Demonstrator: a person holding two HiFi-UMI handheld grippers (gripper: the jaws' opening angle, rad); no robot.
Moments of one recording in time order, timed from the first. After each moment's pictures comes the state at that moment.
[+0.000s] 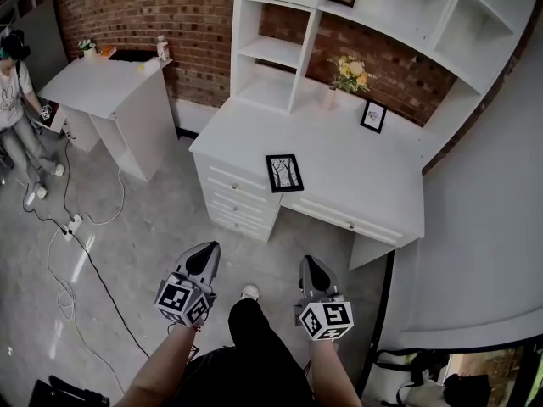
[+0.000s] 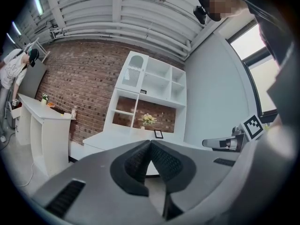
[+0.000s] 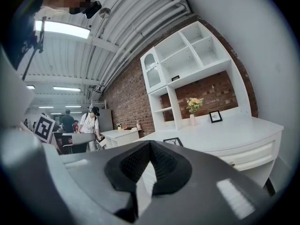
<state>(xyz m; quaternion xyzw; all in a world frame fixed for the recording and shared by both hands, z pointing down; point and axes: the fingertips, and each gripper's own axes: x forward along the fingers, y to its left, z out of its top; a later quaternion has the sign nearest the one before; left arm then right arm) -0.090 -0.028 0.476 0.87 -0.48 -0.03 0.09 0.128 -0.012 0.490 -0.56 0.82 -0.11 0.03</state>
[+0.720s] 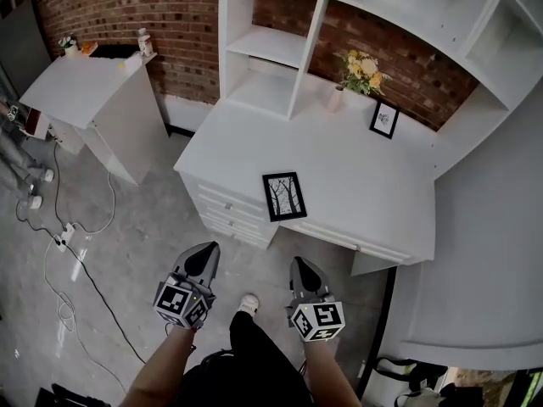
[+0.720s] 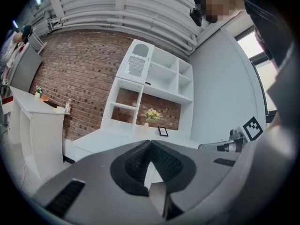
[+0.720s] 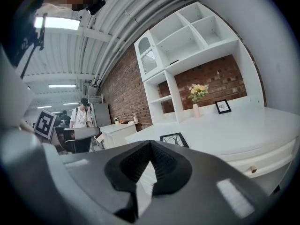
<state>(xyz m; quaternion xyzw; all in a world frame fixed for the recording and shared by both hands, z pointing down) -0.086 -0.155 0.502 0.88 -0.46 -0.01 0.12 0.106 -0.134 0.529 -0.55 0.82 -0.15 0.00</state>
